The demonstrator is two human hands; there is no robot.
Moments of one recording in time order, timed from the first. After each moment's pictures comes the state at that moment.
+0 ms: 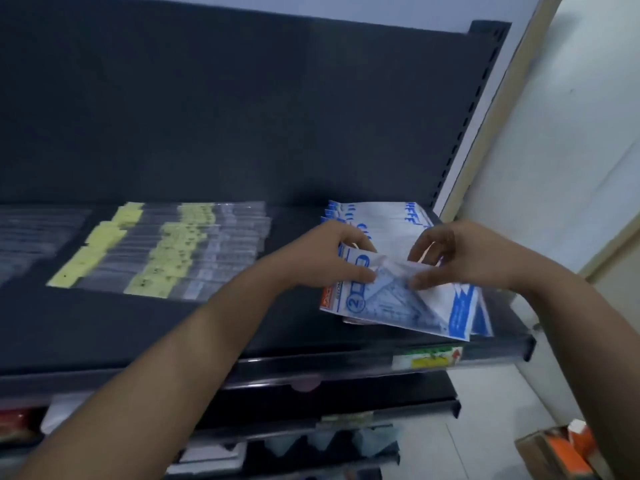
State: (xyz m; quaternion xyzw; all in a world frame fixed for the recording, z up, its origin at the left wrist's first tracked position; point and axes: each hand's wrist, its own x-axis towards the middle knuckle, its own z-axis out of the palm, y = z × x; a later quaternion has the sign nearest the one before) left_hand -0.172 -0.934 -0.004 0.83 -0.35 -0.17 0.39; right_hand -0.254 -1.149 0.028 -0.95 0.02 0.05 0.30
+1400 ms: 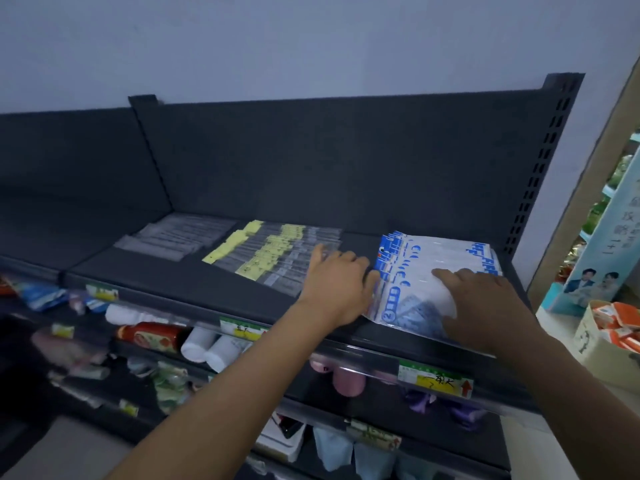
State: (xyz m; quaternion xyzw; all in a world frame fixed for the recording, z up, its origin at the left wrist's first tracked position) left_hand -0.247 -0.947 -0.005 0.98 -0.14 0.14 0.03; right_hand -0.263 -1.159 -0.012 -0.99 -0.10 -0.10 -0.03
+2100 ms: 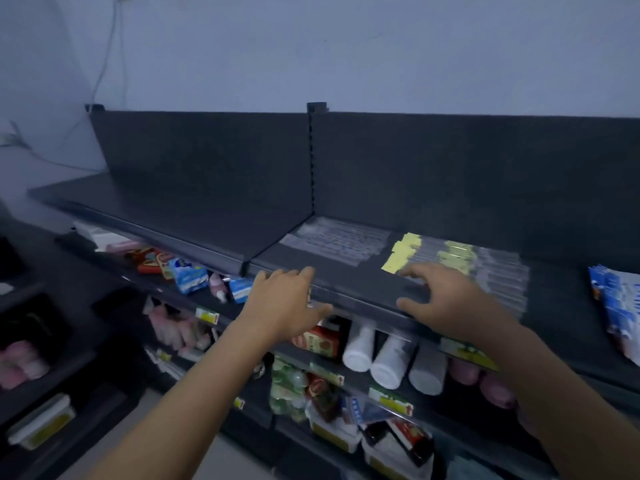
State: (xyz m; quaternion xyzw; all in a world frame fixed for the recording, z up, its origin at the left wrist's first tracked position) left_hand -0.344 -0.541 0.010 1.00 0.02 0.07 0.01; right_hand -0.294 -0.781 0.028 -0.95 -0.25 -0.04 0.17
